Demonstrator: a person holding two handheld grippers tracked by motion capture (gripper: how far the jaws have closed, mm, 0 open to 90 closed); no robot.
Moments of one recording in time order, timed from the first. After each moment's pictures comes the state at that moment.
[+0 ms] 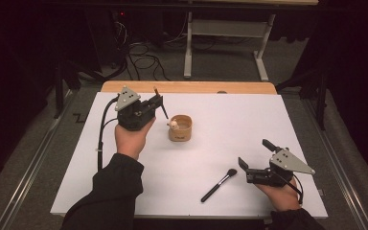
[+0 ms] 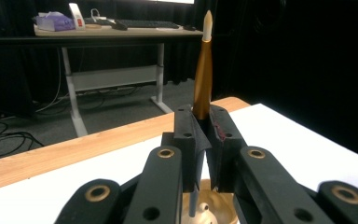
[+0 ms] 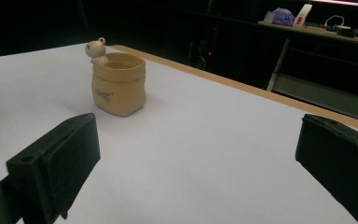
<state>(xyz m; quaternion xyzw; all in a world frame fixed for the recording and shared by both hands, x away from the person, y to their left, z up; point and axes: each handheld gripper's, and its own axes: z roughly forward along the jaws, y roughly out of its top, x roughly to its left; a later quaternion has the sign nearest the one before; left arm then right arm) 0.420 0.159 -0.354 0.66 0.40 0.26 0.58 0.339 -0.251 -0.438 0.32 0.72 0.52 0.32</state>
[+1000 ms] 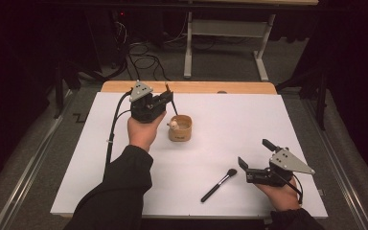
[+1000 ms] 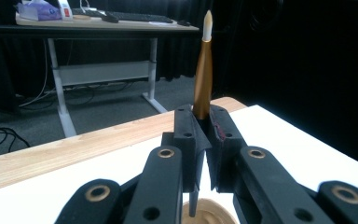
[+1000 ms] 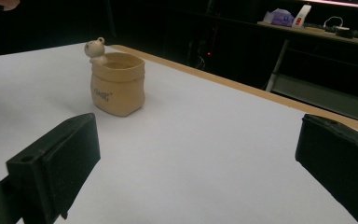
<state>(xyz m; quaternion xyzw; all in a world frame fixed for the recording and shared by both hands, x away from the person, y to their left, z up) 0.452 0.137 -0.364 0.67 0.40 0.24 0.58 0.340 -0.251 -0.438 0.32 0.72 0.52 0.32</state>
